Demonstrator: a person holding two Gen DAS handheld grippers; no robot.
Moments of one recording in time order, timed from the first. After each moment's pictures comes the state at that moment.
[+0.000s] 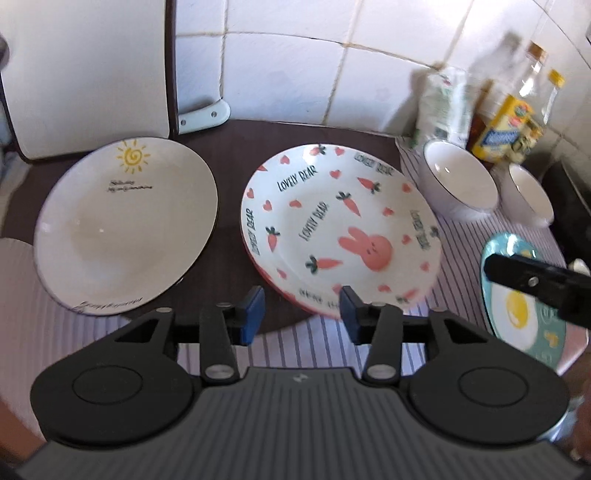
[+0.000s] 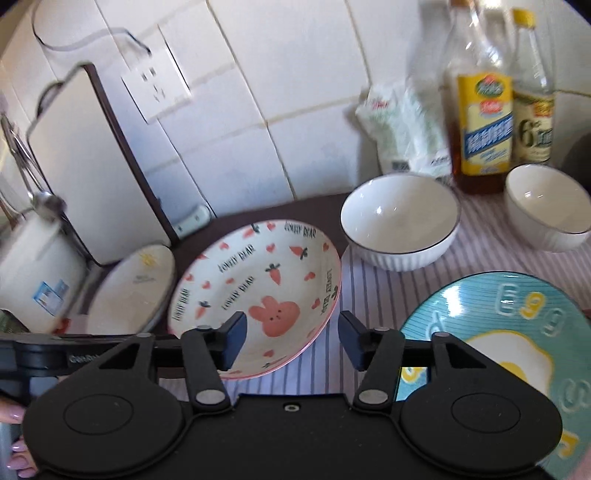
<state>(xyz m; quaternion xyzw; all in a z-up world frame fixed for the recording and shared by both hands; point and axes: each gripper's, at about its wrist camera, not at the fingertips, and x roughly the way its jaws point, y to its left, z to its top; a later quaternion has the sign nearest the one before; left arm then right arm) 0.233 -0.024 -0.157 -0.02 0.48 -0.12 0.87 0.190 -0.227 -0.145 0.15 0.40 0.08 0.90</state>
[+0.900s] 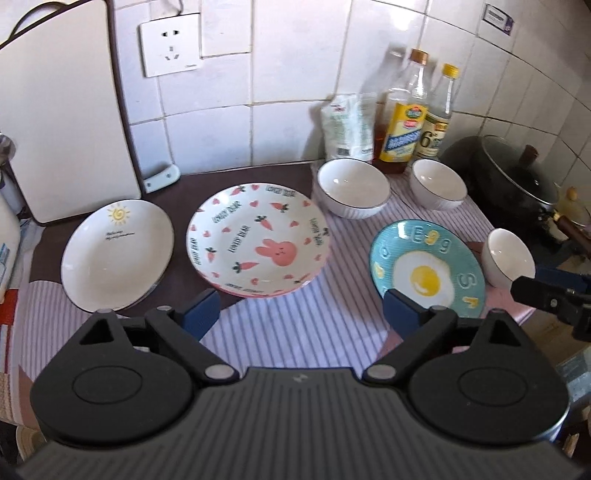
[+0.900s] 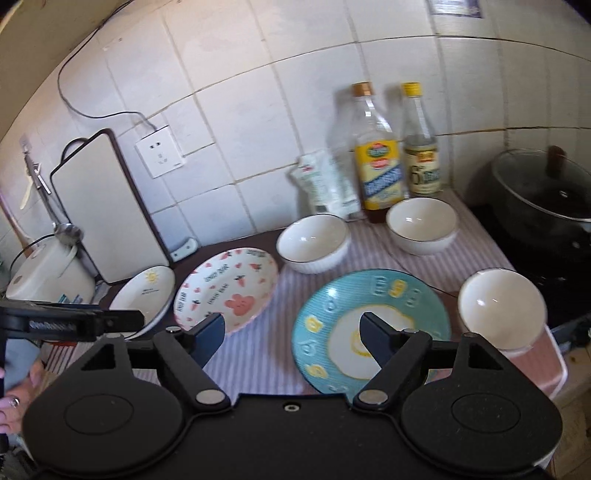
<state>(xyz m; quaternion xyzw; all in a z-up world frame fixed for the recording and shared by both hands) 0.135 -0.085 -0.056 0.03 0.43 -0.17 0.89 0.049 -0.303 -0.062 0.15 0.35 0.03 0.92</state>
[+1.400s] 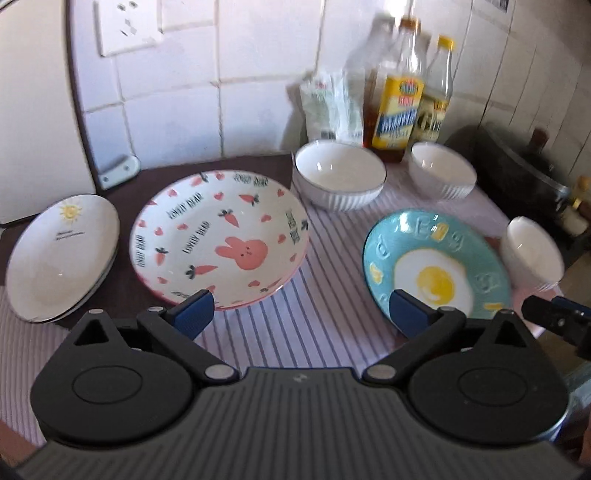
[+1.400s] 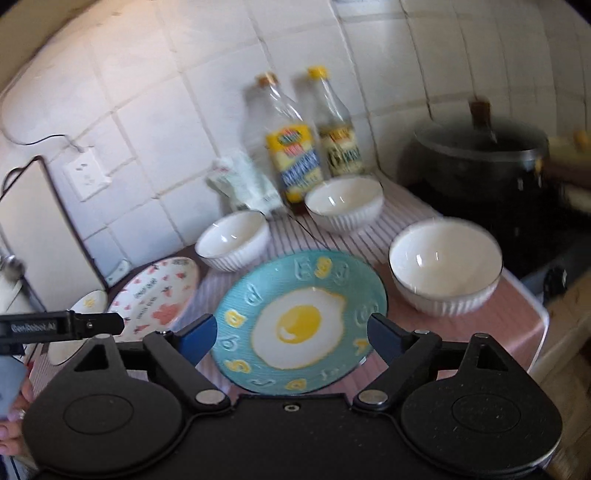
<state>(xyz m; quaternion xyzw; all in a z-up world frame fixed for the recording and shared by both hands) 0.164 -0.134 -0.143 0.03 0.41 -0.18 0.90 0.036 -0.334 -0.141 0.19 0.31 -0.07 0.93</state>
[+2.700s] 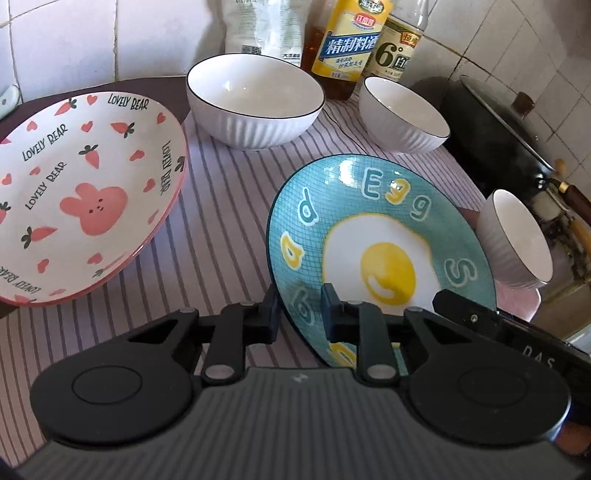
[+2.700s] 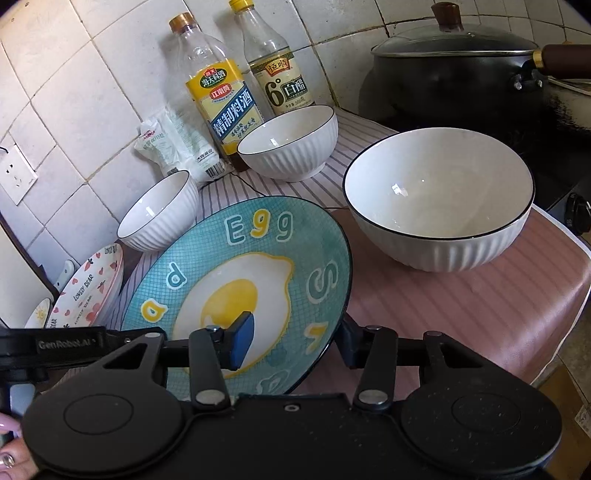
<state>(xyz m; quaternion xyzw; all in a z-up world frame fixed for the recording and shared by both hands) 0.209 -0.207 -0.222 -0.03 0.48 -0.26 0.84 0.081 -0.369 -0.222 0.24 0.35 -0.10 0.90</state>
